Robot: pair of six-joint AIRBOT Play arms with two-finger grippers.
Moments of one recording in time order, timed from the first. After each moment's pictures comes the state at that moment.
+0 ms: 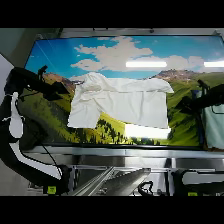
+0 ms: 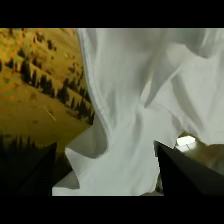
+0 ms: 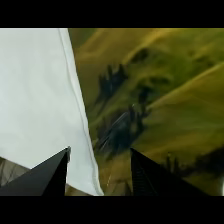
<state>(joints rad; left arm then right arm) 0.31 -1.76 1.56 -2.14 1.46 1.86 -0.38 -1.58 1.14 2.14 -1.31 -1.90</state>
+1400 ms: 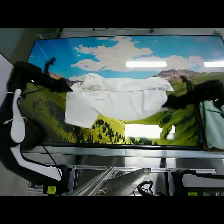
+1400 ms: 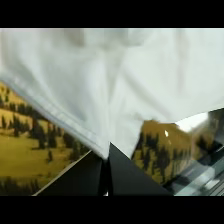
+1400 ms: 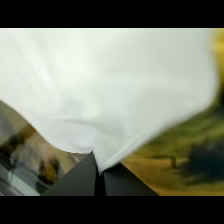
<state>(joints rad) 0.22 -1.68 1.63 -2.25 1.52 1.99 -0.20 -1.50 1.16 2.31 -1.31 -2.01</state>
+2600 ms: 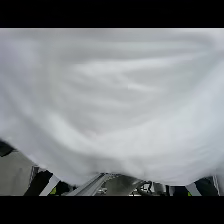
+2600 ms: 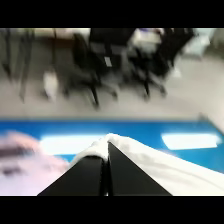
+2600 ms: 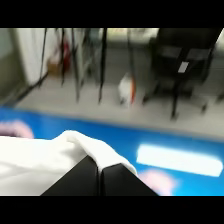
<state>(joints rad) 0.22 -0.92 1.82 -2.24 1.19 1.71 -0.30 -0.93 1.69 2.24 -1.08 -1.99</state>
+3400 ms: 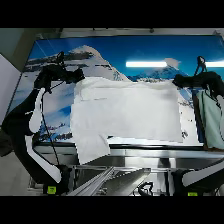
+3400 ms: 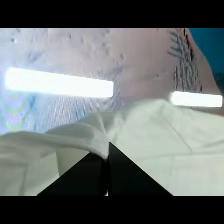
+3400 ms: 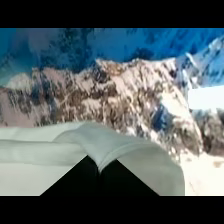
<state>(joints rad) 0.04 -1.94 1.73 -2.26 0.89 1.78 -0.24 -1.82 1.47 2.35 -0.76 -2.03</state>
